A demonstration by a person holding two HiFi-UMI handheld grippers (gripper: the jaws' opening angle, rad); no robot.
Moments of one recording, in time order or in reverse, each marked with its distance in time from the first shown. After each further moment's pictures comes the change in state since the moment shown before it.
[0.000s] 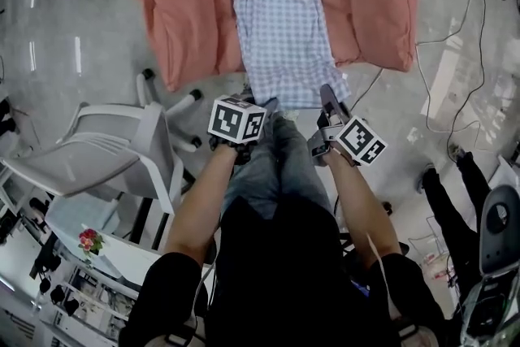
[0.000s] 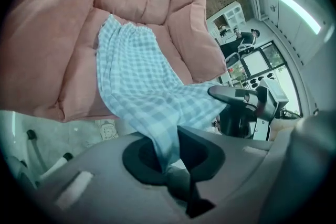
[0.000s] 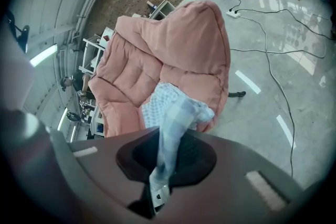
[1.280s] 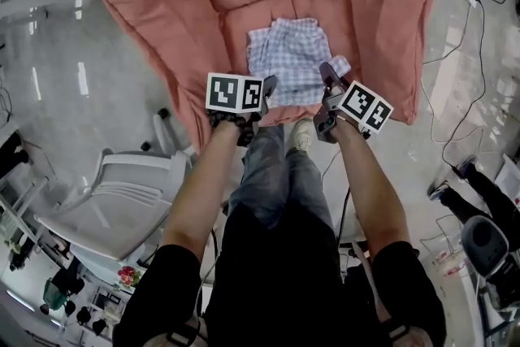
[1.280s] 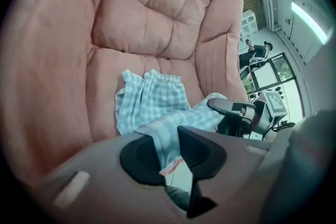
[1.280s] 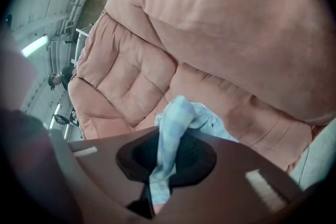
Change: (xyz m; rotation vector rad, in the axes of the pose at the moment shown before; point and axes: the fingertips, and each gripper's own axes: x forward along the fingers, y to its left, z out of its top) left arm -0.025 0.093 0.210 -0.083 -0.020 0.031; right arm 0.167 0.075 0.113 -0.048 0.051 -0.050
